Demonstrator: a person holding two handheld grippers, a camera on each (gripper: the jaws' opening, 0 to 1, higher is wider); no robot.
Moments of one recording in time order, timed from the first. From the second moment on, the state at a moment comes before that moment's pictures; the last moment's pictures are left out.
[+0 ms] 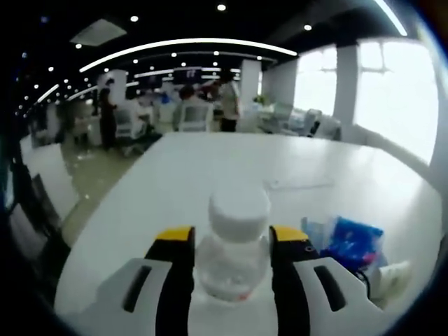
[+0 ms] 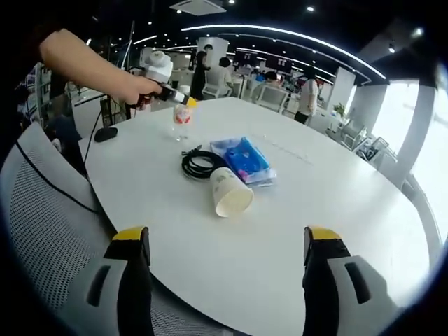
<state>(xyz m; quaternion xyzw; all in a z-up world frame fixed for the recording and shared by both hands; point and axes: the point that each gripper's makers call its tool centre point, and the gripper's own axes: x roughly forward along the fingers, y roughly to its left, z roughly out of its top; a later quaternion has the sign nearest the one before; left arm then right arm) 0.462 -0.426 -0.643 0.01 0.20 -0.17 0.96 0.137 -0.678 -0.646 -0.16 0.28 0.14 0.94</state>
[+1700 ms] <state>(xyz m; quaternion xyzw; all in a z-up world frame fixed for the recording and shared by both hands) 0.463 -0.434 -0.647 0.07 0.25 -0.38 0.89 0.137 -0.679 -0.646 -0.13 0.29 0.14 0.94</state>
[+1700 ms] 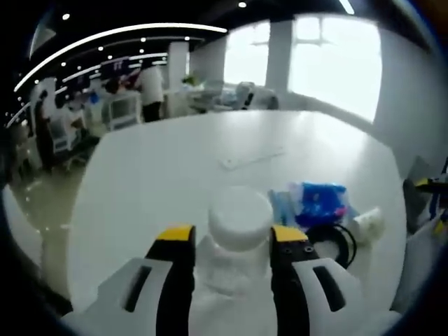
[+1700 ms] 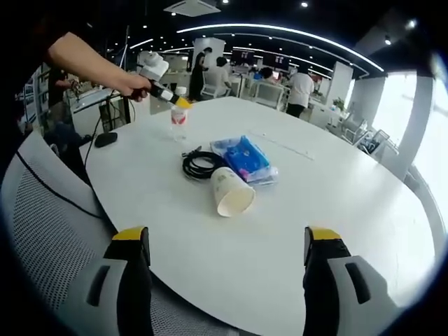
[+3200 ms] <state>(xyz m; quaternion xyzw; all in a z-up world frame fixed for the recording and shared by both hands) 0.477 -0.421 -0.650 -0.03 0.24 -0.20 0.95 0.139 -0.678 -0.641 -0.12 0.27 0.13 0.95</state>
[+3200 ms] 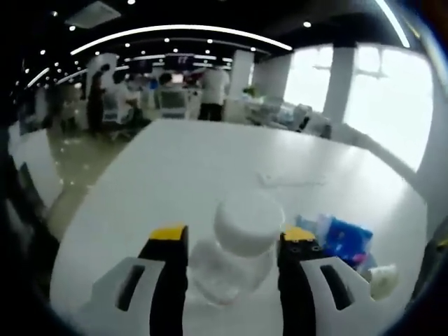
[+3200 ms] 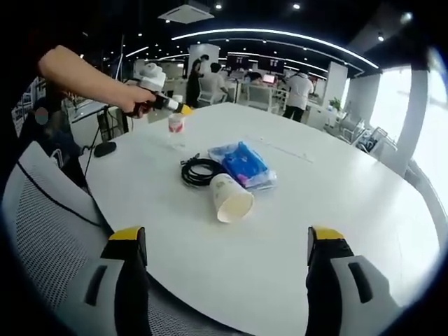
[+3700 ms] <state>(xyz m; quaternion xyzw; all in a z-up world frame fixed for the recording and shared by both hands) 0.476 -0.429 -0.651 -0.02 0.25 -0.25 0.93 0.139 -0.678 -0.642 -0.13 0.28 0.13 0.94</state>
